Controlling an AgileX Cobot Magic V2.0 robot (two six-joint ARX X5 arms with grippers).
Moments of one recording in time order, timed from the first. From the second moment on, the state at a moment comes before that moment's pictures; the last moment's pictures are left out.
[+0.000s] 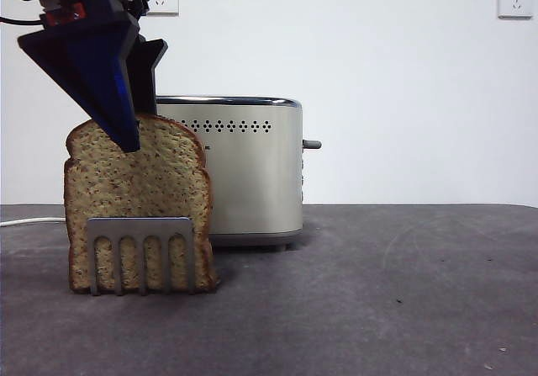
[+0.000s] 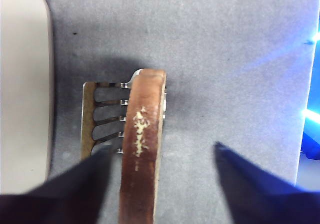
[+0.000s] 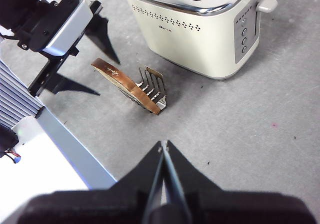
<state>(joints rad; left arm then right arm) -0.67 1.45 1.22 -0.97 0.02 0.78 0.16 0.80 1.10 -1.00 -0.63 -0.22</state>
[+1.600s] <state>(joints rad) -0.67 1.38 1.76 -1.20 -0.07 0.78 0.16 0.80 1.10 -1.00 -0.63 -0.22</state>
